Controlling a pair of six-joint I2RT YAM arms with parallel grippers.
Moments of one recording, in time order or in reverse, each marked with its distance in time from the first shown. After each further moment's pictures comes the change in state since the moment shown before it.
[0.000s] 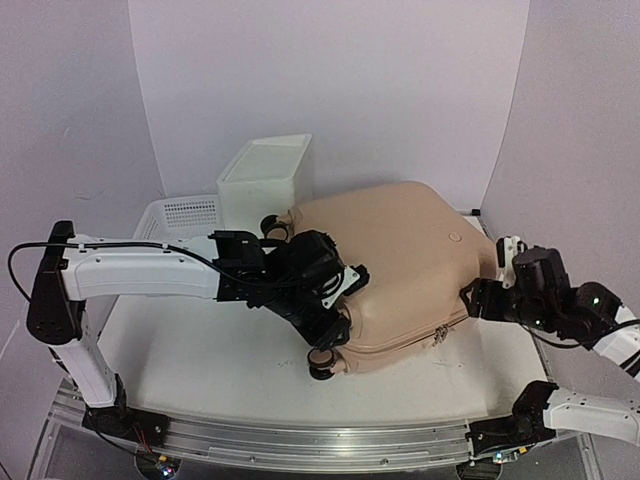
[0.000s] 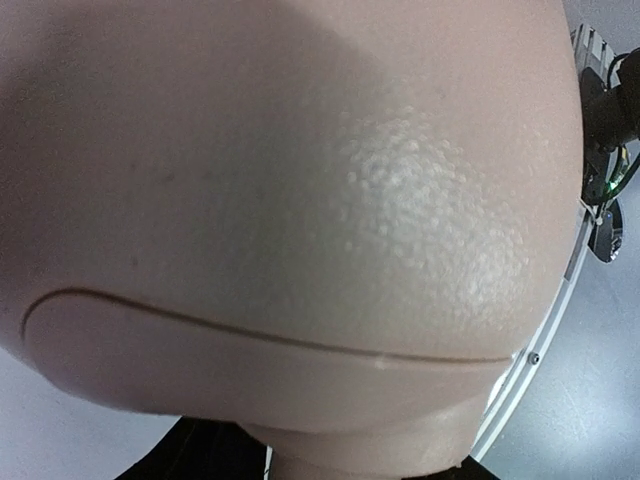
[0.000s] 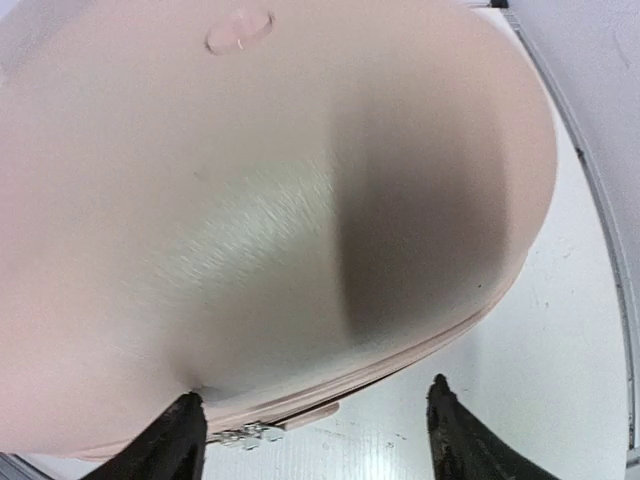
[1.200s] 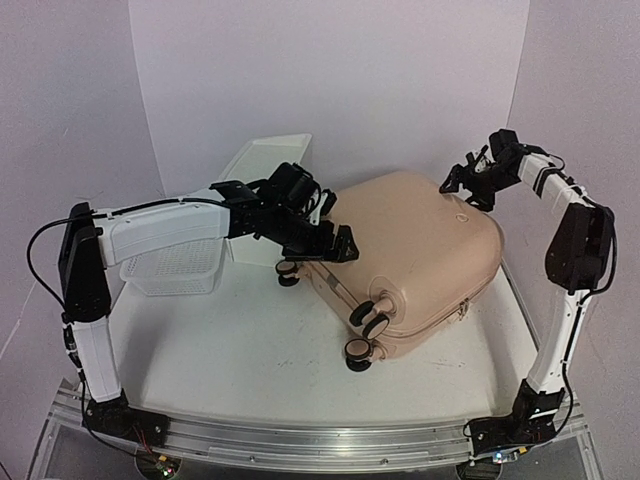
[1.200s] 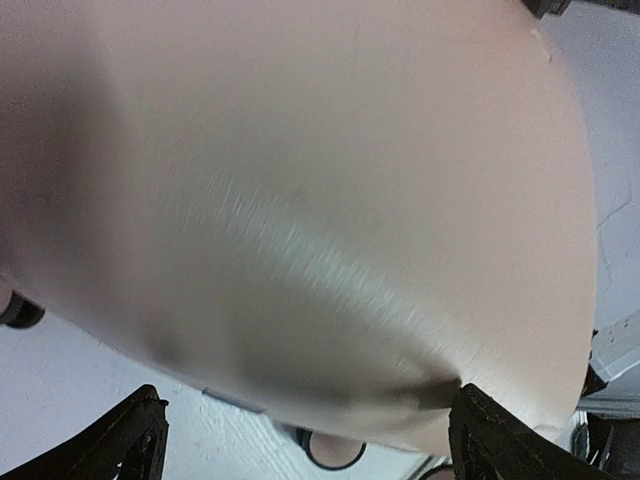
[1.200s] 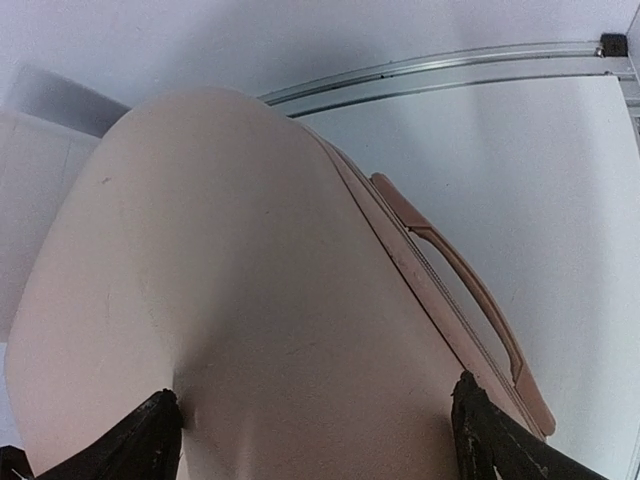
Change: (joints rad) left arm 0.311 0.164 0.231 0.119 0.173 -0.283; right arm -0.662 1.369 1.386 -0.215 -0.718 -0.334
